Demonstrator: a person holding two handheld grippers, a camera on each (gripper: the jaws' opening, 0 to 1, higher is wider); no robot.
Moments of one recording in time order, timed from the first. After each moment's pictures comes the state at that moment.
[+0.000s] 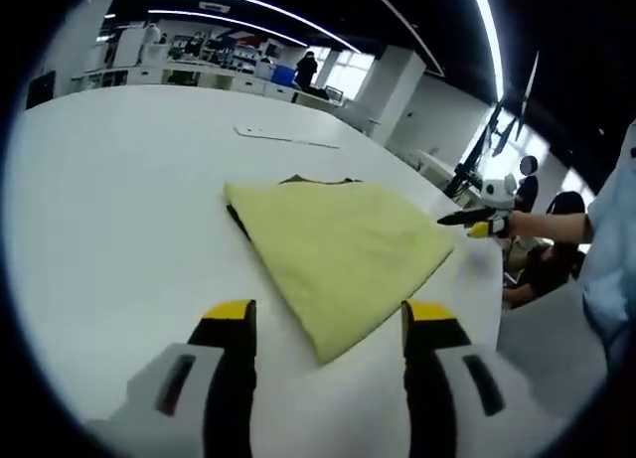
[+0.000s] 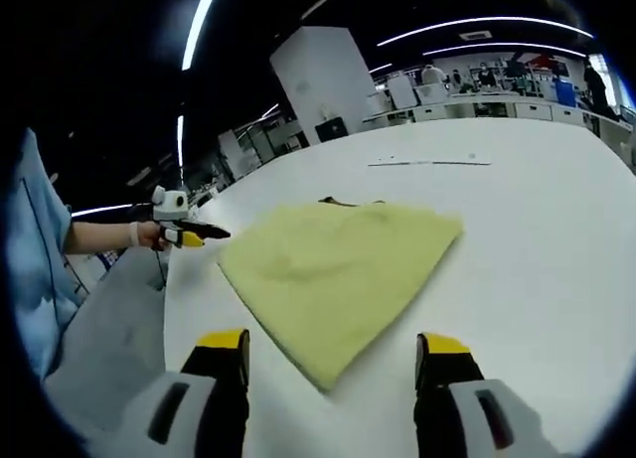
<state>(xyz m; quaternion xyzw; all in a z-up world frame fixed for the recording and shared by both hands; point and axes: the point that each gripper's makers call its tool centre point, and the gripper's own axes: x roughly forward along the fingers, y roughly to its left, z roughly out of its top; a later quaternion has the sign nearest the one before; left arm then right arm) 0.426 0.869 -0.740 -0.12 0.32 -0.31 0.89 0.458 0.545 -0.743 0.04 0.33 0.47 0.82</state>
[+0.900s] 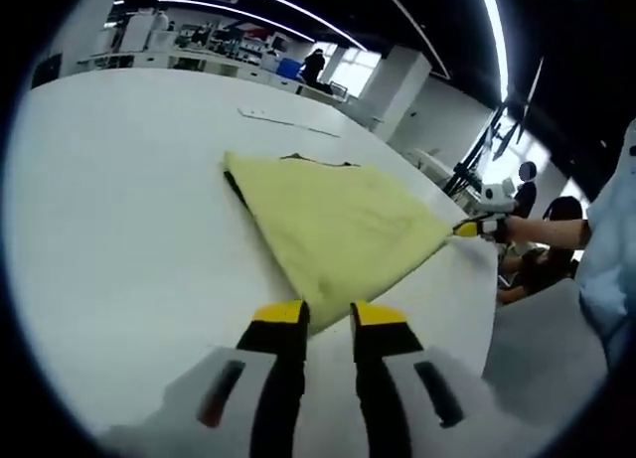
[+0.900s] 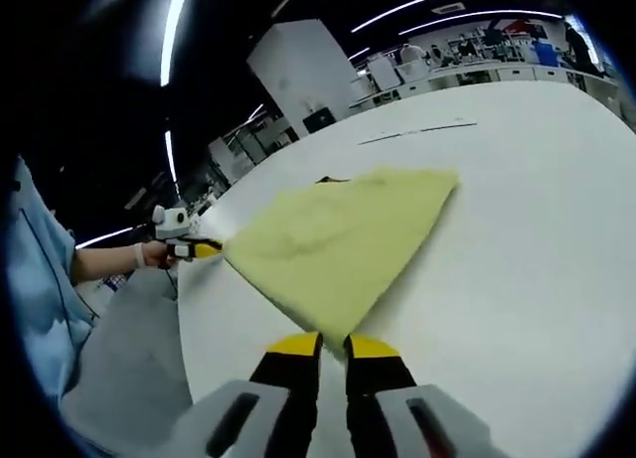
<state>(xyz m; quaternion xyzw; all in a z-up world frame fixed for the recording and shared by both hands) 0.411 0.863 -0.751 -0.14 0.33 -0.32 0.88 0.440 0.539 -0.752 0.12 0.39 0.44 0.80</state>
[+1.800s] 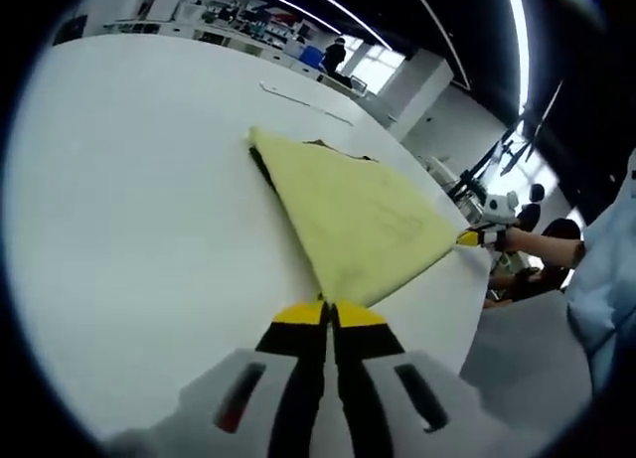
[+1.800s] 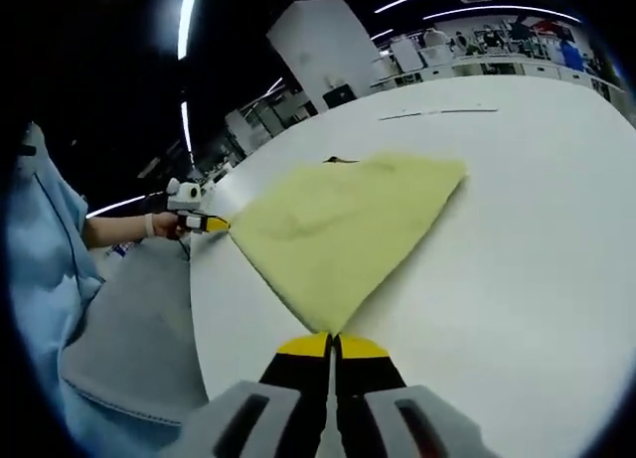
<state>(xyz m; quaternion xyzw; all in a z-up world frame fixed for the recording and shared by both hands) 0.369 0.863 -0.762 -0.19 0.37 -0.29 0.86 0.403 0.524 -0.764 0.04 0.41 0.50 0.76</state>
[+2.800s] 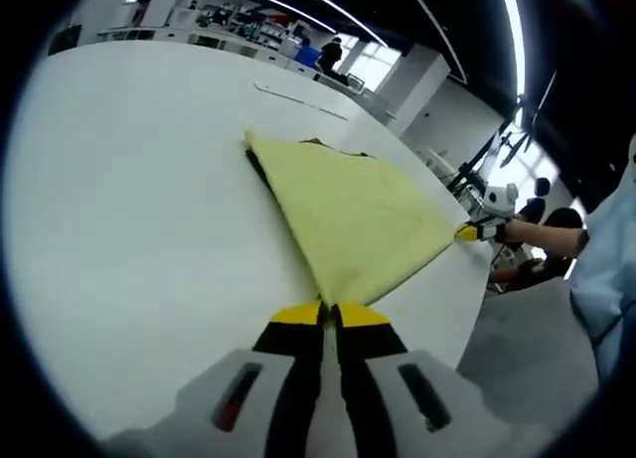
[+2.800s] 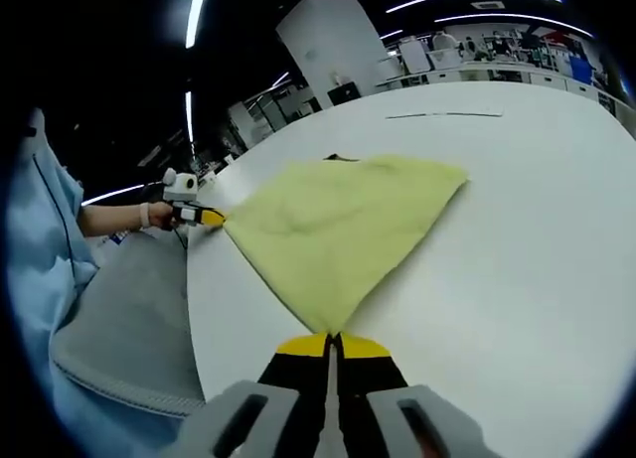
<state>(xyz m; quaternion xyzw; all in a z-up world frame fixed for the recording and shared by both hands) 0.360 0.857 -0.751 -0.17 0.35 -0.30 0.87 0.402 0.520 -0.758 0.02 0.38 0.49 0.78</state>
